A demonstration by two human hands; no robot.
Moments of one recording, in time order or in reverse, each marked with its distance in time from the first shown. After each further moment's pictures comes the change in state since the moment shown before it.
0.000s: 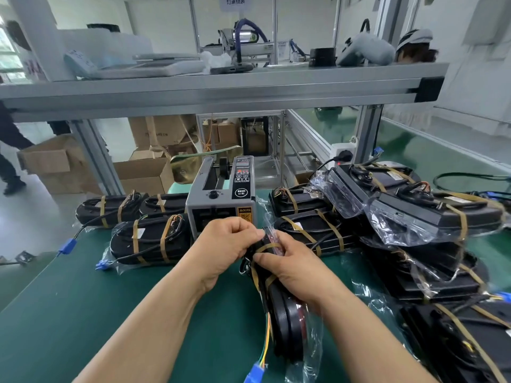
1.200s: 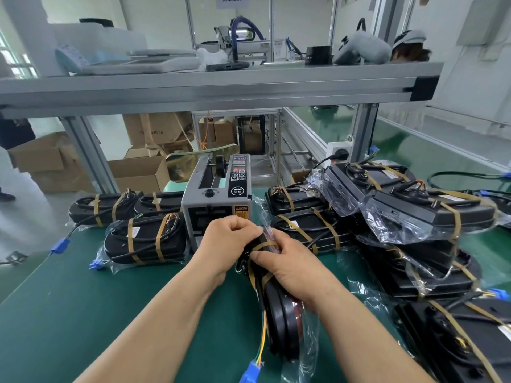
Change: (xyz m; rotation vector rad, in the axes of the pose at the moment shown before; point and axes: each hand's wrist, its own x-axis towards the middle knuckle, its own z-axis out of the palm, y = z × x) left_hand 0.022 -0.019 0.015 -0.022 0.158 -0.025; right_hand 0.002 0.002 0.000 -0.020 0.005 -0.024
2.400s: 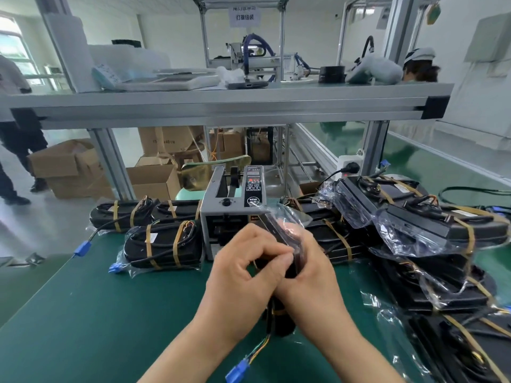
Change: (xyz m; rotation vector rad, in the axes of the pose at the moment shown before) left_hand -0.089 0.030 -0.017 0.055 -0.019 0.672; right_hand -0.041 -0.015 0.024 0.168 0.191 -0.316
